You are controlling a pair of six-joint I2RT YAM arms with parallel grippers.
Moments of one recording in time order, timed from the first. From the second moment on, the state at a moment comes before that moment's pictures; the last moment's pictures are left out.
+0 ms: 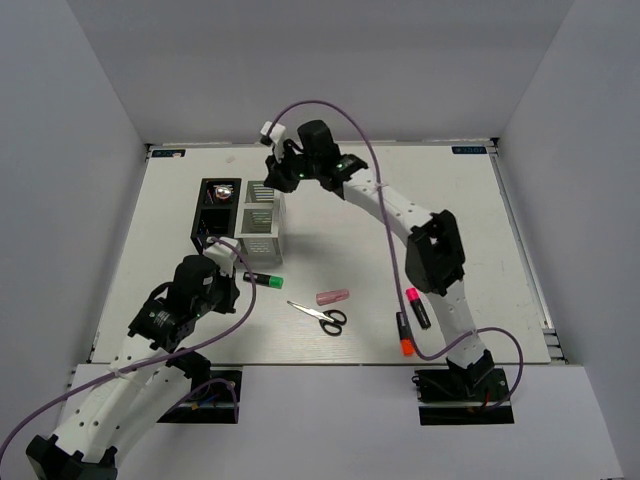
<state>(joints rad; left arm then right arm) -0.47 0.60 0.60 -0.71 -0.03 -0.18 0.72 2.30 2.11 -0.19 -0.54 -0.22</state>
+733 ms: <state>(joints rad) -0.47 0.59 0.60 -0.71 -0.07 -0.19 0.72 1.57 1.01 -0.73 -0.66 -0.82</state>
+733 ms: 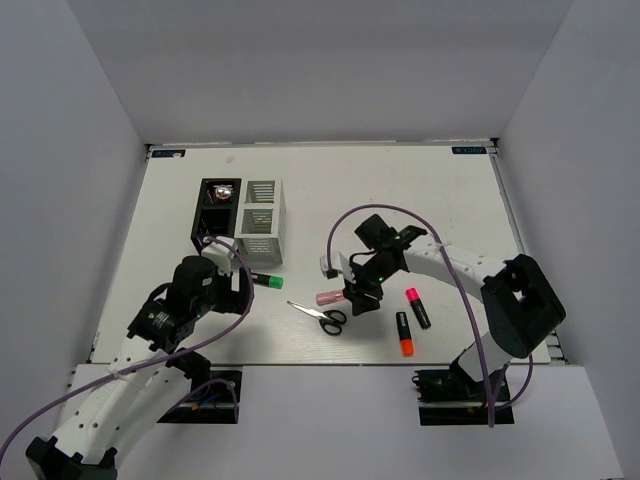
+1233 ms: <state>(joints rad) -0.47 0.59 0.60 -0.71 -0.10 -0.20 0.75 1.71 0.99 -0.52 -0.70 -1.13</state>
